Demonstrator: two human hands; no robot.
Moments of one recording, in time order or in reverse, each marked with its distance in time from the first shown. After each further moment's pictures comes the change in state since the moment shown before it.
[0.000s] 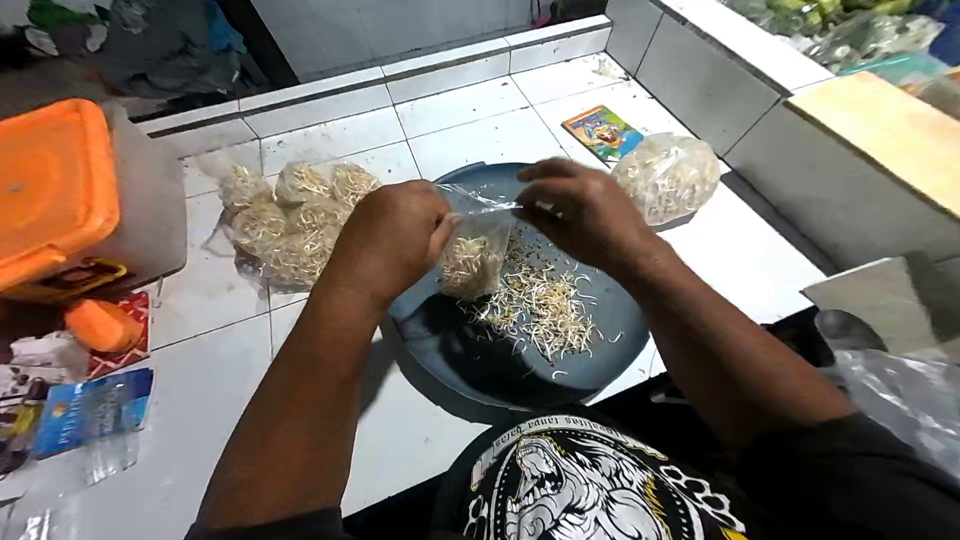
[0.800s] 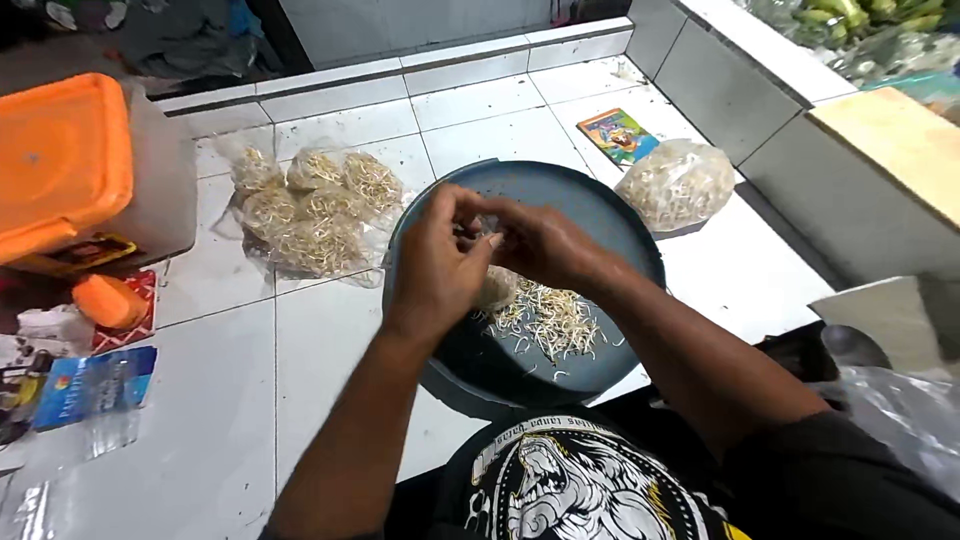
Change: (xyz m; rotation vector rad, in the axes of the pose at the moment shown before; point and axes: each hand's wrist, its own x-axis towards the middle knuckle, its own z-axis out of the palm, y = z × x) left_hand -0.026 0.055 0.028 -0.632 0.322 -0.376; right_hand 0.006 -0.017 0.050 0.409 -0.245 -0.063
